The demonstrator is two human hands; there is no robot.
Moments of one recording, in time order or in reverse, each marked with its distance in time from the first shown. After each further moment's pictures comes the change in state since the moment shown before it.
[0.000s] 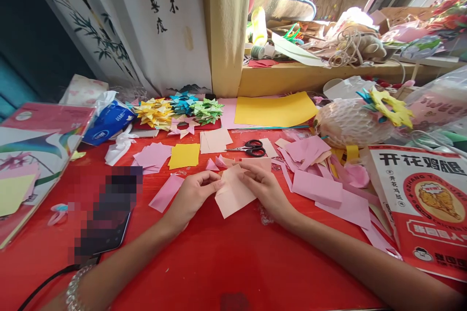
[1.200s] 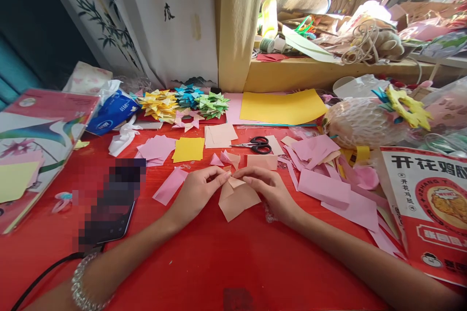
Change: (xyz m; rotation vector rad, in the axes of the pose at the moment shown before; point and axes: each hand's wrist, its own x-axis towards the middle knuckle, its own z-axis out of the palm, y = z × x) left_hand -0.004 0.003 -0.002 0.157 -0.006 0.085; right_hand -0.004 -0.009 0.000 0.024 -0.128 -0.051
